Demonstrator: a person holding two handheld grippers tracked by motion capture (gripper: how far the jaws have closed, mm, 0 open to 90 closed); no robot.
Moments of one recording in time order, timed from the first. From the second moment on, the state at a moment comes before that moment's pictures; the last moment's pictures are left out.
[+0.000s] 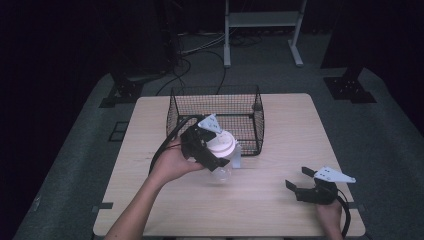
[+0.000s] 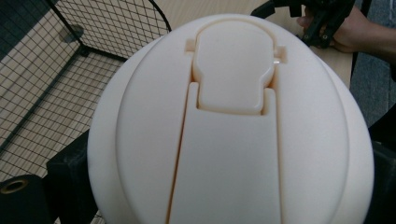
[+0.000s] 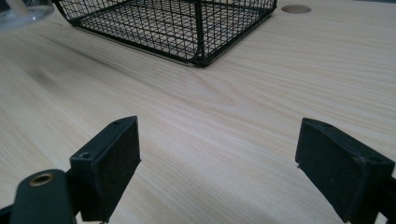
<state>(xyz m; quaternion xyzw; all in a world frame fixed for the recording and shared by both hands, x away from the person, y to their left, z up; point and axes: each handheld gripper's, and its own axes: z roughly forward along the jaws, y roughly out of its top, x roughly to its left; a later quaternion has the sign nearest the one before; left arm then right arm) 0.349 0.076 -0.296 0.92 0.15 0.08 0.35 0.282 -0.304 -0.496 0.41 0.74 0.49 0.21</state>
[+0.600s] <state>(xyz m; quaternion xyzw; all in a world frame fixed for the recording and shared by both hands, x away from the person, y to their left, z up) 0.377 0.080 -0.236 0.92 0.17 0.11 0.34 0.281 -0.303 -0.496 0.41 0.74 0.49 0.21</state>
